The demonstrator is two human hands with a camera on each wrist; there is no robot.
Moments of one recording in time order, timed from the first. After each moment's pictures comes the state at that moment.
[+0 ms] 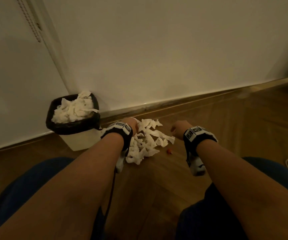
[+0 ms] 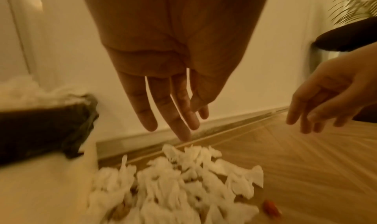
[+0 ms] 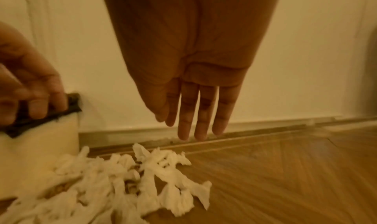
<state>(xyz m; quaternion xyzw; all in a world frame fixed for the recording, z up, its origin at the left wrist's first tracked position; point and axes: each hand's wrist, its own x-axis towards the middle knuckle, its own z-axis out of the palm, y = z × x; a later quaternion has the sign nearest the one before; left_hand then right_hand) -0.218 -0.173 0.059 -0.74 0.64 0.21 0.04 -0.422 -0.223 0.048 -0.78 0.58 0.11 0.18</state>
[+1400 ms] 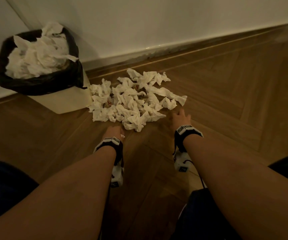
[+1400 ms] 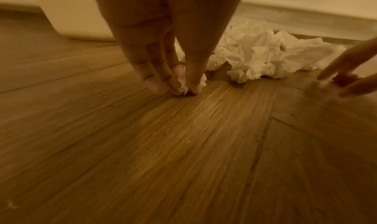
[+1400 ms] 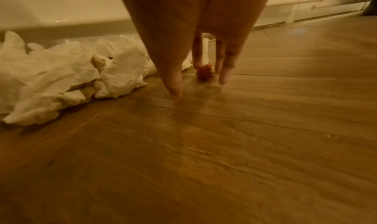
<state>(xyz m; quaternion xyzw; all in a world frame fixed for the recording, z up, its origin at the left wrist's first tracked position) -0.187 -0.129 -0.153 -0.82 0.48 0.31 0.08 -0.409 -0.227 -0.161 -0.72 0.66 0.13 0.20</state>
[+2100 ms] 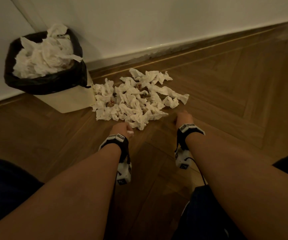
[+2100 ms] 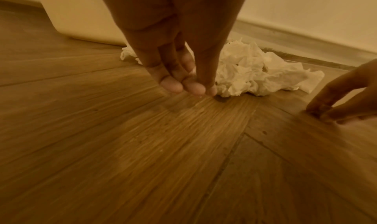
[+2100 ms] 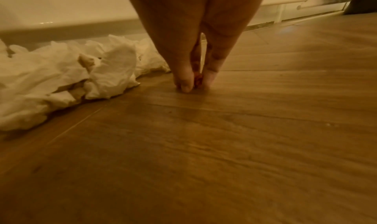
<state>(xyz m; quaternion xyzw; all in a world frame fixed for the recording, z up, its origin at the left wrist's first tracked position) -0.198 -0.127 -0.146 -0.82 0.46 0.35 -0.05 -0.410 -0.233 -0.161 -0.71 0.65 0.15 0.21</state>
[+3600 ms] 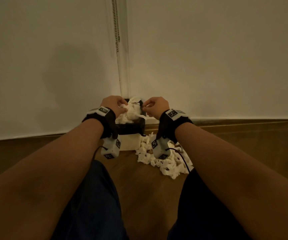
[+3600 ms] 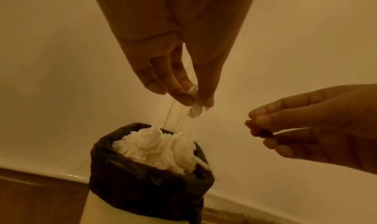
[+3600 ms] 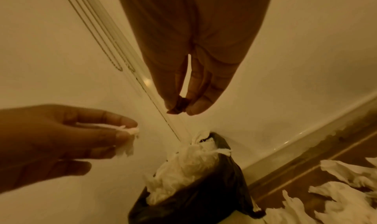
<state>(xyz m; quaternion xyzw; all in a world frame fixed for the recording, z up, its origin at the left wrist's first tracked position) -0.017 -0.101 0.129 -0.83 0.49 0.10 -0.26 -0.167 -0.193 0.119 -0.77 0.44 -0.24 0.39</state>
